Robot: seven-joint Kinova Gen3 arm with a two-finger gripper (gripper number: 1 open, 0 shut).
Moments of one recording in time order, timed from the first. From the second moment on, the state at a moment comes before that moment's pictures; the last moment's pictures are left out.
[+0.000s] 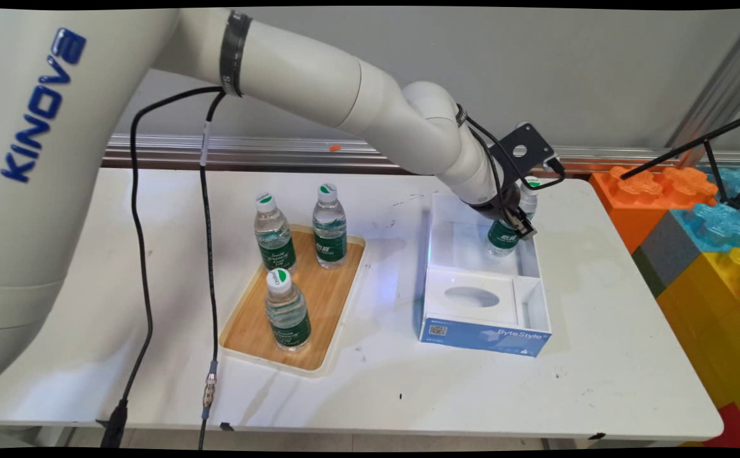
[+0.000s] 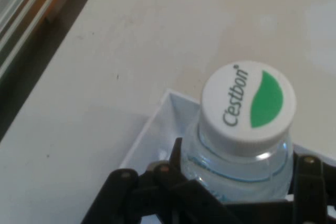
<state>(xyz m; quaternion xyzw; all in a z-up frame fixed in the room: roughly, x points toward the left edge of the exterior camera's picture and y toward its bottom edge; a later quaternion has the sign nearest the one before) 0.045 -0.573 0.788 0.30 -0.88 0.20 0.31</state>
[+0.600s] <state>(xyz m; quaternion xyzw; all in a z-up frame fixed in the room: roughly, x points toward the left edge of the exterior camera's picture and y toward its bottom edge) 0.061 -0.550 0.890 0.33 -0.87 0.21 0.31</state>
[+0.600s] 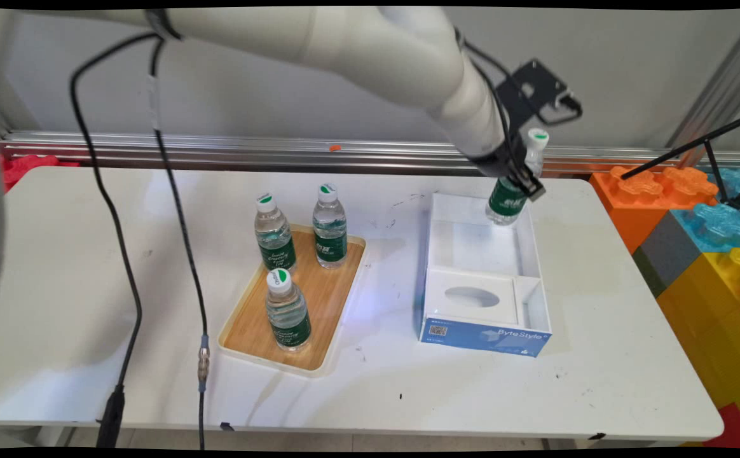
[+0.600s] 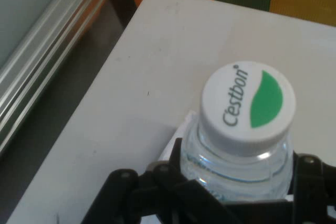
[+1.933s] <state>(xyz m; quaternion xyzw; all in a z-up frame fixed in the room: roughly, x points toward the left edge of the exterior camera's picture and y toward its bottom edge) 0.311 -0.391 1.022 0.27 -0.87 0.13 0.39</state>
